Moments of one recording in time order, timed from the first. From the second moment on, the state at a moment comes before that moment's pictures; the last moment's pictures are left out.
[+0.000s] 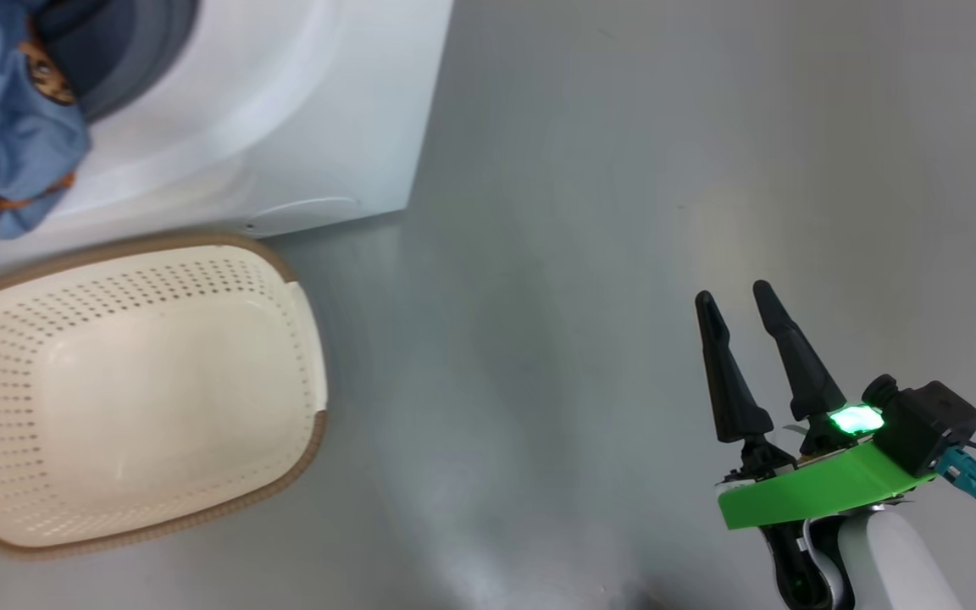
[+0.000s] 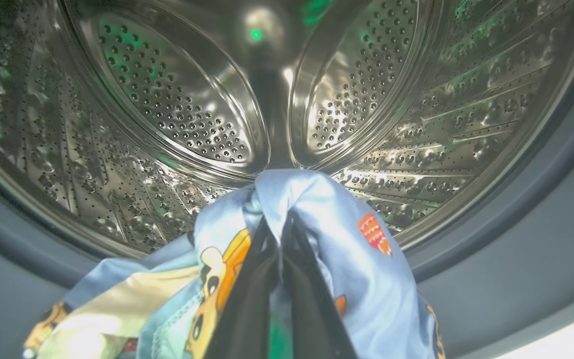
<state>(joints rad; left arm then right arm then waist) -1.02 0.50 -0.34 0.77 -0.67 -0.13 -0.26 -0.21 -0.05 0.13 0.05 0.43 0.13 -0.26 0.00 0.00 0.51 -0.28</state>
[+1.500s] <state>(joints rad) -1.21 0.54 -0.34 0.87 -0.64 -0.13 -0.26 -0.25 -0.05 0.19 0.03 0.49 0.13 -0.26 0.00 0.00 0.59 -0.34</state>
